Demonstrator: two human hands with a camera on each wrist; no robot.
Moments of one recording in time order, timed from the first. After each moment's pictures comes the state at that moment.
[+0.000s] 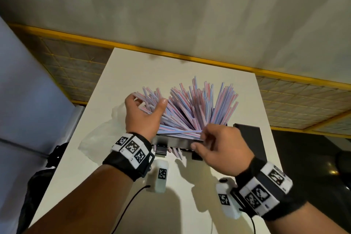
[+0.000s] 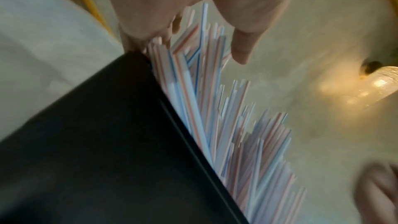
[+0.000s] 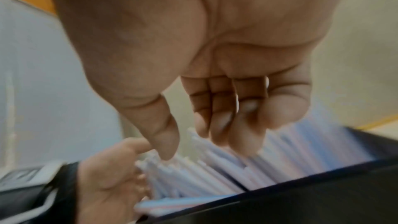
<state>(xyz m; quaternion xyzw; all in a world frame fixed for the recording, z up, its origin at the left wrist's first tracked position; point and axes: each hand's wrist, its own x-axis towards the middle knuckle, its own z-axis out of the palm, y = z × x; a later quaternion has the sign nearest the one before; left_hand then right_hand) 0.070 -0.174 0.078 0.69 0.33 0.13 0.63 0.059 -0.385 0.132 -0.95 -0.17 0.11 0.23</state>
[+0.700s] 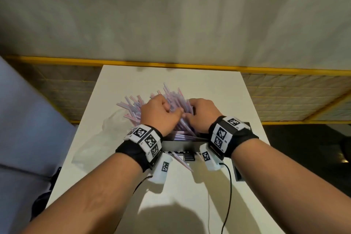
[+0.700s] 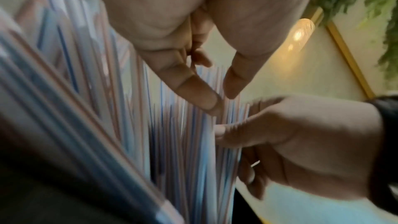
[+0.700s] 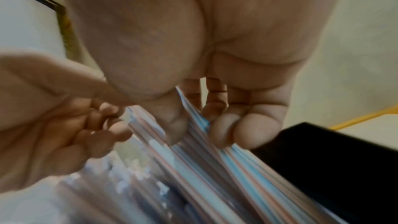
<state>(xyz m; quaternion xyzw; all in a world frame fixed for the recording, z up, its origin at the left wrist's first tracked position) 0.089 -0.234 0.126 0.88 0.15 0.08 0.44 0.141 -0.383 0.114 -0.96 -0.15 0.11 0.23</state>
